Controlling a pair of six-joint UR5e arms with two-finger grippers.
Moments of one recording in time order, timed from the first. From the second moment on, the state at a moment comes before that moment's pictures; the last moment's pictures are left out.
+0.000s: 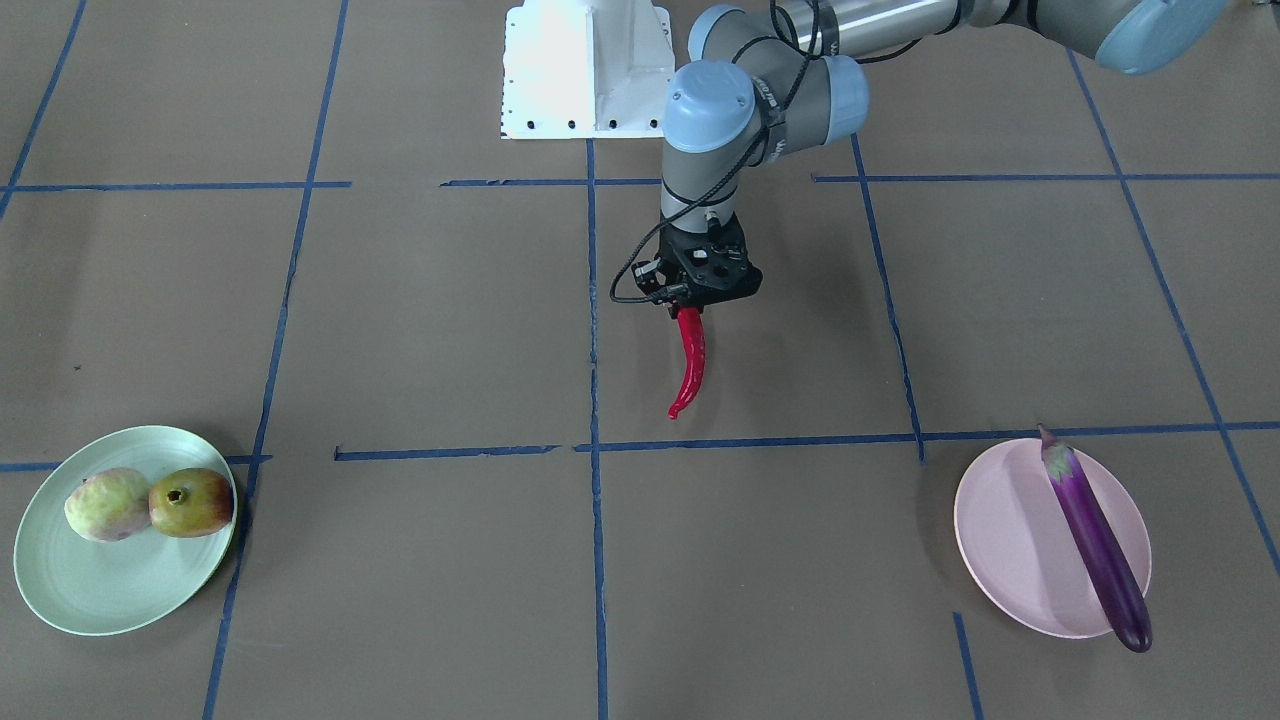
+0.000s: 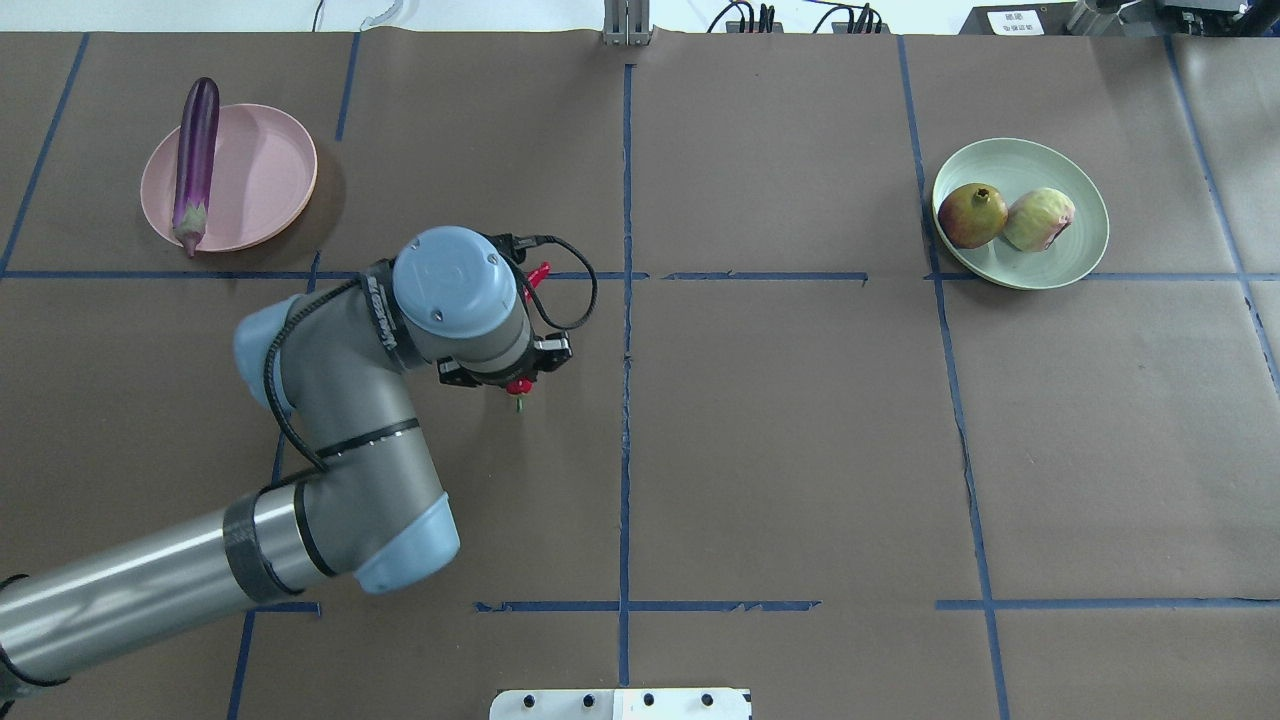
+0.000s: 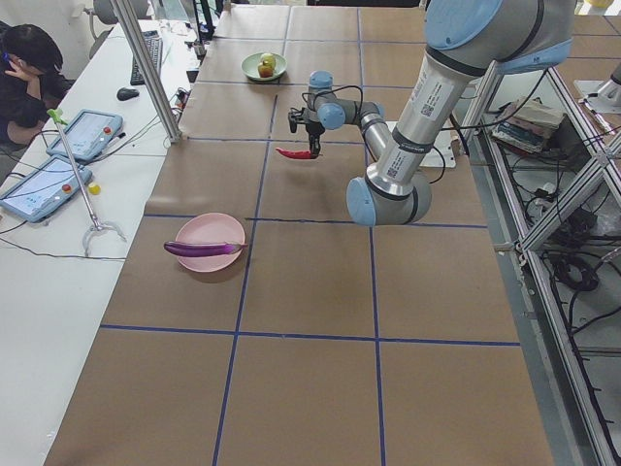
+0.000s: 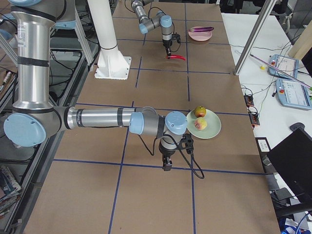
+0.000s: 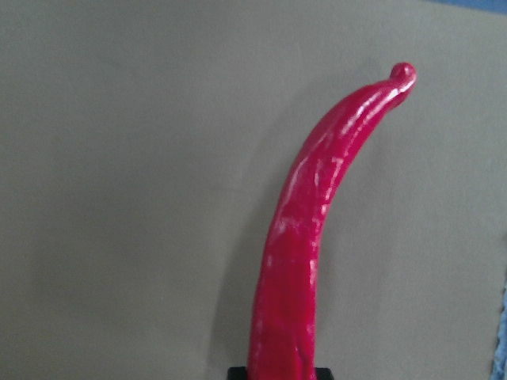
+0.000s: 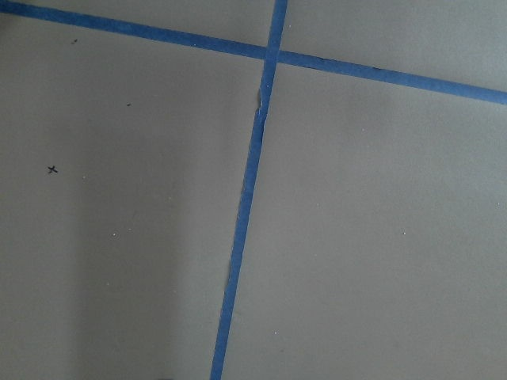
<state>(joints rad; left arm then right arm) -0.57 -2.22 -1.63 -1.61 -1.82 -1.42 1.53 -1.66 1.72 -1.73 2.29 -0.19</state>
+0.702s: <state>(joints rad) -1.00 -2.13 -1.44 -1.63 -1.99 -1.00 1.53 -1.66 1.72 -1.73 2.29 -0.19</state>
